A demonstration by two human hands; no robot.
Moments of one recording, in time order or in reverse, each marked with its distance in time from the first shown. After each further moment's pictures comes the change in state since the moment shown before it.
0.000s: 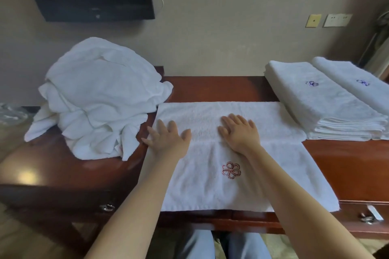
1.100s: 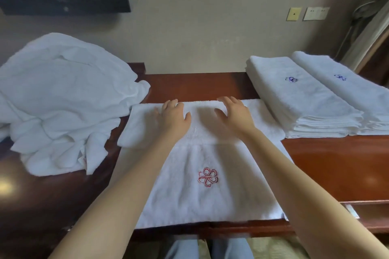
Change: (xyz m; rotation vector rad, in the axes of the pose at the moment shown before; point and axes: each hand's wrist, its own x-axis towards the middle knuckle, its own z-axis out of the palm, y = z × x) left_hand 0.034 0.081 -0.021 -0.190 0.196 0.389; right_hand 0.032 0.041 -0.039 0.213 0.191 -0.026
